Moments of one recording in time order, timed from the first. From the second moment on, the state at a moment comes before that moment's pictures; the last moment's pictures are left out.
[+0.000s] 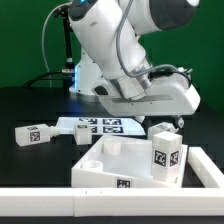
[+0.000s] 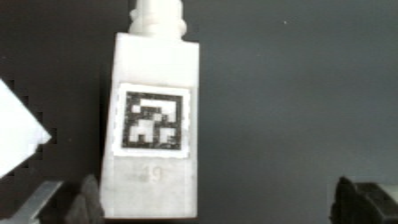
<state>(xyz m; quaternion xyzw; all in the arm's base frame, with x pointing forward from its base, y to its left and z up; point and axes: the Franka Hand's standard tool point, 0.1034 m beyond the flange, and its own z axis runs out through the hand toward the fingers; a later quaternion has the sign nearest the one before) 0.434 0.105 0.038 -0.89 0.30 0.25 0.23</state>
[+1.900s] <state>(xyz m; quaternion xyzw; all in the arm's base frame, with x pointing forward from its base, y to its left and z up) 0.425 0.088 0.035 -0.81 0.38 0.38 0.24</state>
